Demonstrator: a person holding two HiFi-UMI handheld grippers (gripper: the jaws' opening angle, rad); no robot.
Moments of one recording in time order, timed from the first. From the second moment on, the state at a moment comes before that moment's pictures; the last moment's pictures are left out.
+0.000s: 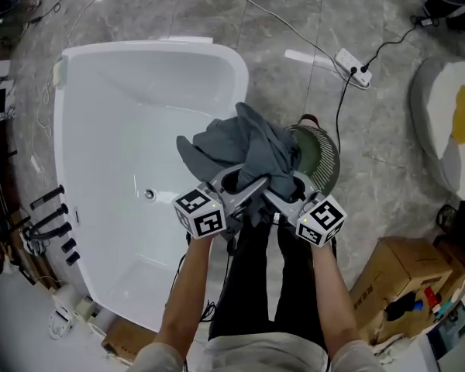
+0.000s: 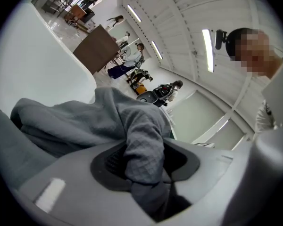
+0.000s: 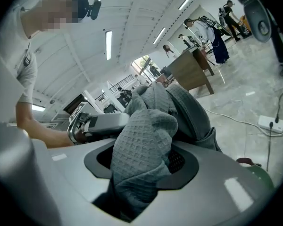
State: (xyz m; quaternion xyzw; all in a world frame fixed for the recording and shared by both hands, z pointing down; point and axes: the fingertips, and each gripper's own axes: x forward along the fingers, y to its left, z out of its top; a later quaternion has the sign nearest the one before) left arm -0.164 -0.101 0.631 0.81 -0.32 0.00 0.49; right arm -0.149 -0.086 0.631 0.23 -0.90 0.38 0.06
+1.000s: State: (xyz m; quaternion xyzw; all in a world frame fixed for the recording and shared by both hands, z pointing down) left arm 0.043 -0.028 0.712 0.80 -0.22 0.03 0.56; right arm 0.056 -0.011 0.709 0.32 -0.84 0.42 0.09
